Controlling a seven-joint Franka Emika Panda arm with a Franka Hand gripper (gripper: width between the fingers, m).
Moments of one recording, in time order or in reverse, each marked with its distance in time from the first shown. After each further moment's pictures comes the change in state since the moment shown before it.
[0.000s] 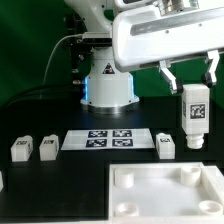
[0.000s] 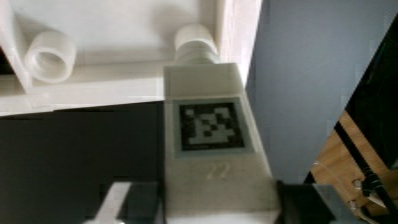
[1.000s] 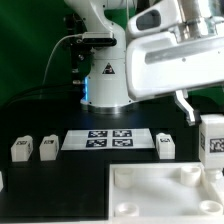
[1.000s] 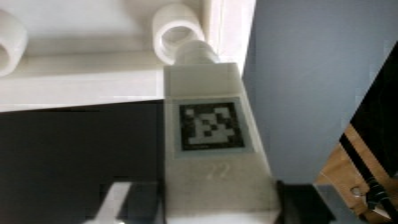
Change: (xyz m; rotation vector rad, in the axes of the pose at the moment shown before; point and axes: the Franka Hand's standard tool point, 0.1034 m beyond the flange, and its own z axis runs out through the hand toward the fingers) arm 0.015 -0.010 0.055 0.010 -0.018 -0.008
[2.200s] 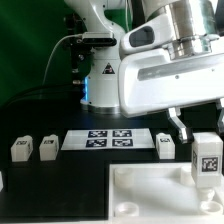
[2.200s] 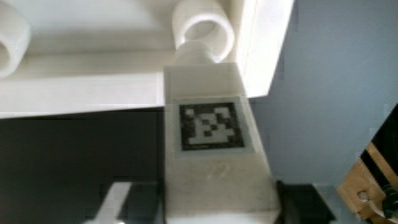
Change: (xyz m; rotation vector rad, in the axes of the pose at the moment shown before) arm 0.003 0.016 0.018 -0.015 -0.008 -0.004
